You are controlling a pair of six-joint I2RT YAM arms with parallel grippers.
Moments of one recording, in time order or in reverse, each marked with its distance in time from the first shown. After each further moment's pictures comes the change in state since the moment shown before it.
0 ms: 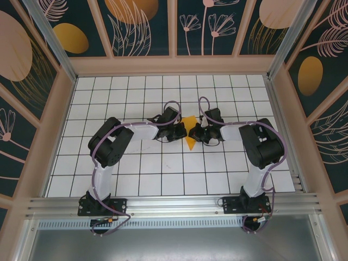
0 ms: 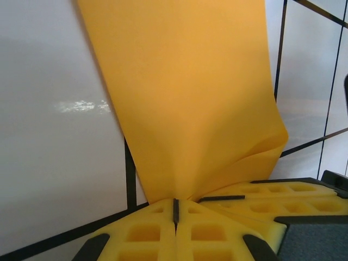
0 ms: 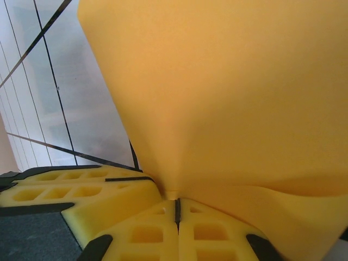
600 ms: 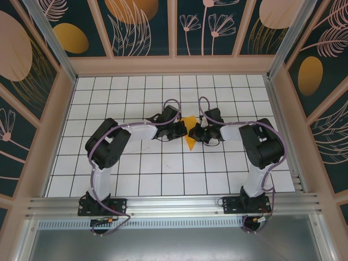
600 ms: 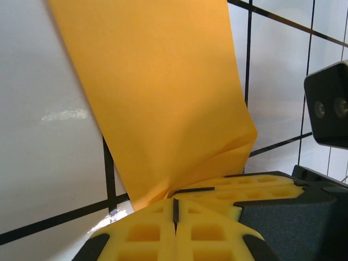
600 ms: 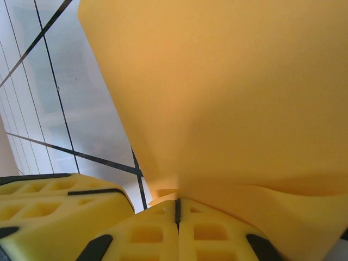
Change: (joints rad) left arm 0.000 -0.042 -0.008 0.002 -0.005 0.008; right arm 0.000 -0.001 0.000 -0.002 0.003 -0.002
